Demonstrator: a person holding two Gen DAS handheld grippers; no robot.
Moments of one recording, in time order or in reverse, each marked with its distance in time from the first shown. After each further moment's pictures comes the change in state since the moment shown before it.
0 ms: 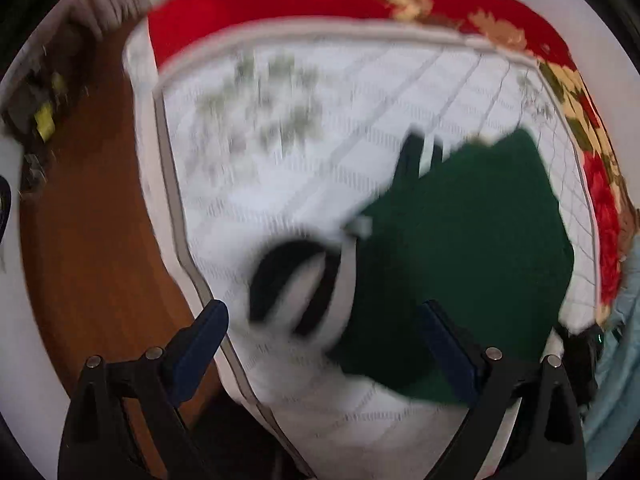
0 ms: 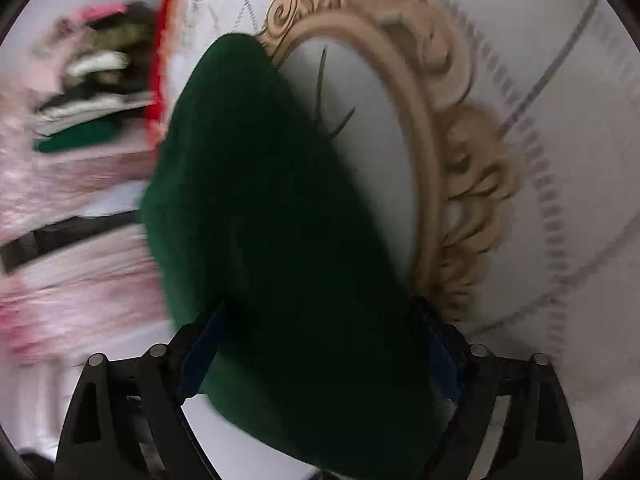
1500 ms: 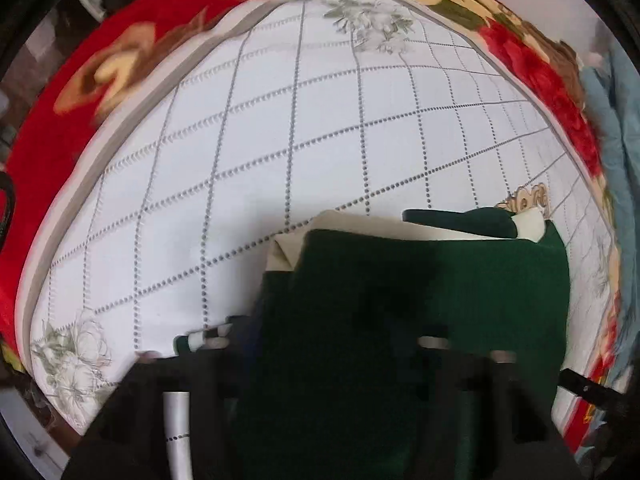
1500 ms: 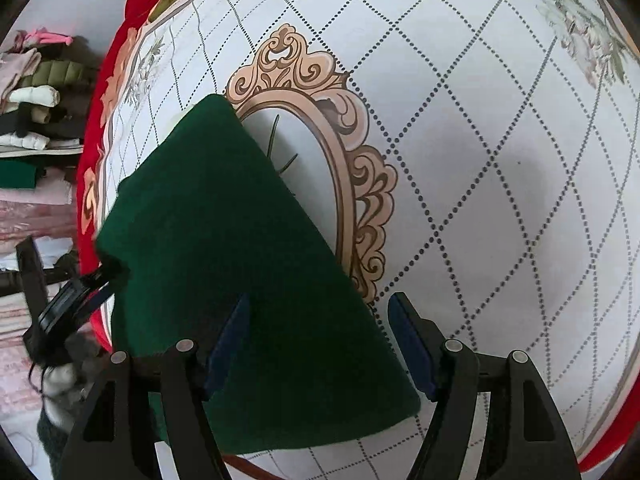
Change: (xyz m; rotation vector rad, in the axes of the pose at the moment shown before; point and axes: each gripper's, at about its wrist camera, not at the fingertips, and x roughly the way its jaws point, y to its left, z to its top) left arm 0.070 -0.195 0.121 0.700 -0.071 -0.032; right arm -0.047 0.030 -0.037 0.089 -0.305 -0.497
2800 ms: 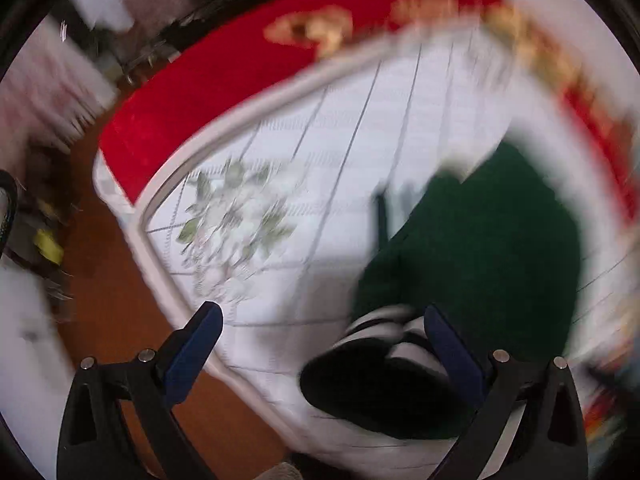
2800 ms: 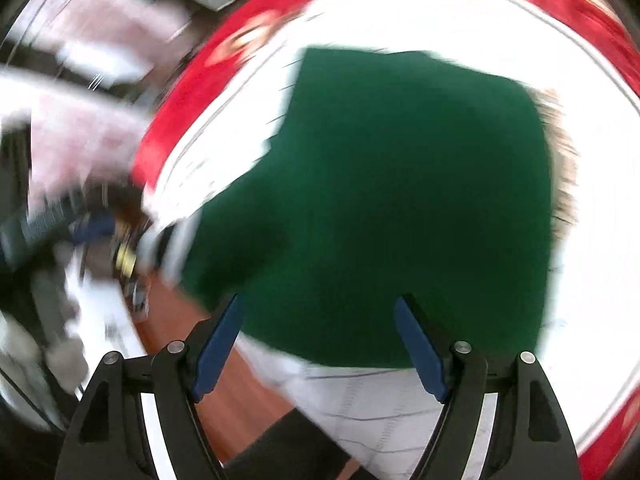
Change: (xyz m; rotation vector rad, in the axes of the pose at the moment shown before) left arm -0.092 0.068 -0.137 -0.272 0.060 0.243; right arm -0.067 0.132 -0.091 -0.519 0.046 -0.020
